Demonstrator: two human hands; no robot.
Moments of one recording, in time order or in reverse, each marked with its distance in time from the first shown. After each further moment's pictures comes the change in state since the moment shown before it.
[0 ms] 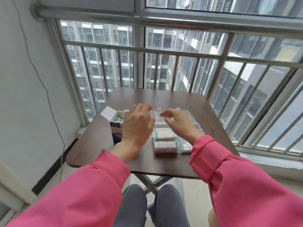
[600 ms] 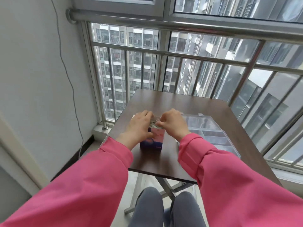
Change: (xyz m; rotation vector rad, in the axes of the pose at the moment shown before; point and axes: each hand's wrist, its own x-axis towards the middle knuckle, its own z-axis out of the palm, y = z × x) left_hand 0.004 -0.102 -0.019 0.072 -0.566 -0.057; right_hand 0.041 -0.061 0.078 -0.298 -0.041 0.000
